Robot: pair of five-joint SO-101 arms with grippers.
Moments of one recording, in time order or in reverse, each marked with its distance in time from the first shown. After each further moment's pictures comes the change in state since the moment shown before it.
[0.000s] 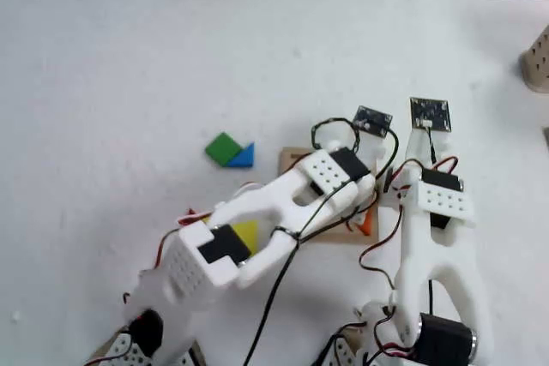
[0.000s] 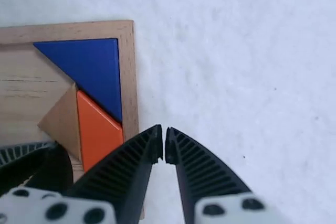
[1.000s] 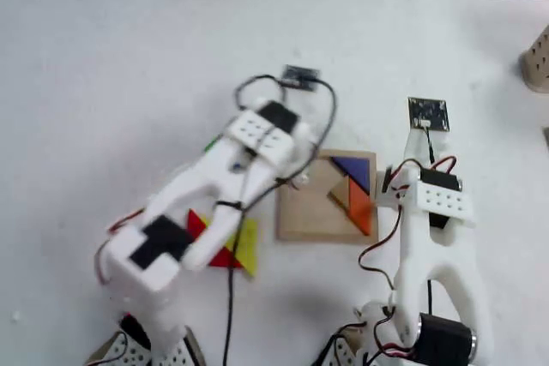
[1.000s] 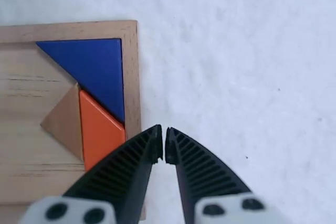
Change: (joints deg) left arm -18.4 -21.3 16.6 4.1 -5.6; right arm -0.1 0.0 0.0 0.0 0.0
